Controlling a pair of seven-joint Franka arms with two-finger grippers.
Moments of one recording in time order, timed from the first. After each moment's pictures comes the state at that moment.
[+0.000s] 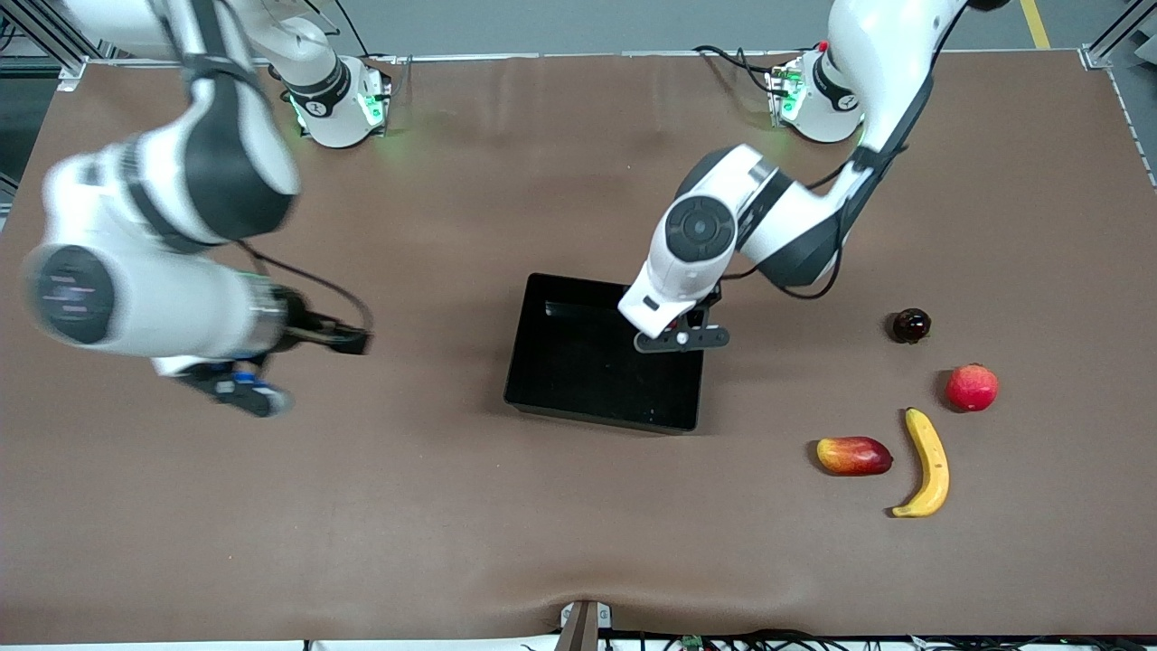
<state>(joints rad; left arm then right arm) -0.27 0.56 -0.45 -1.58 0.16 1.97 -0.78 0.32 0.50 -0.16 -1.09 0.17 1.36 0.55</state>
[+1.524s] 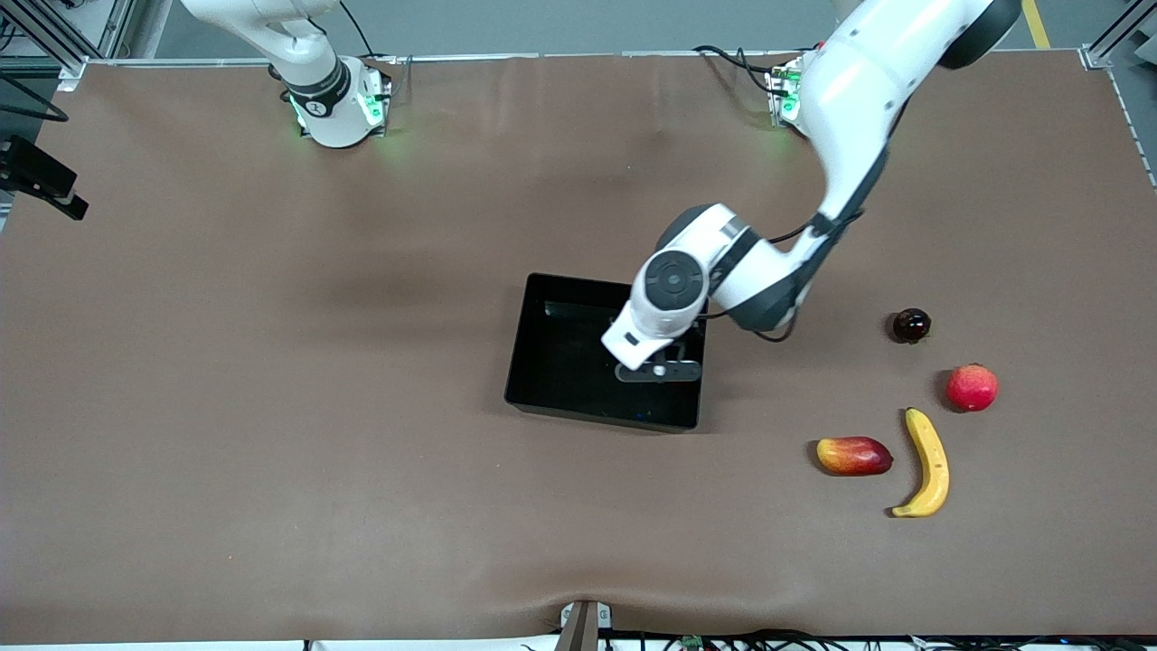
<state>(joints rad) -0.25 0.65 -0.44 -1.51 0.24 2.02 -0.77 0.10 -0.04 -0.16 -1.46 -0.02 1.46 -0.01</state>
